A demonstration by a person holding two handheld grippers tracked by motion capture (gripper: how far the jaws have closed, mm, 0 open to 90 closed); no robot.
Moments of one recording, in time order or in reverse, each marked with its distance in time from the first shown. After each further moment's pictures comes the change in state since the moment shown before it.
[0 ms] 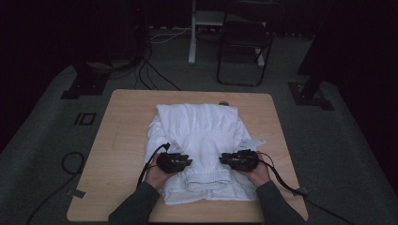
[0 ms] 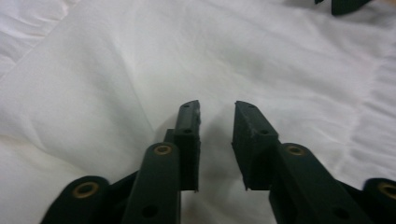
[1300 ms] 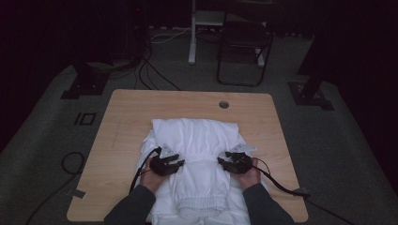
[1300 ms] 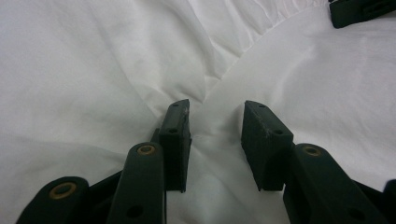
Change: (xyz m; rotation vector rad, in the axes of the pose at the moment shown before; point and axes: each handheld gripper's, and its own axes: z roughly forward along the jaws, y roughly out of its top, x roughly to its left) left arm 0.014 -0.037 0.001 -0.050 0.093 -0.052; right arm 0.000 -0.026 0.038 0.015 -0.290 0.144
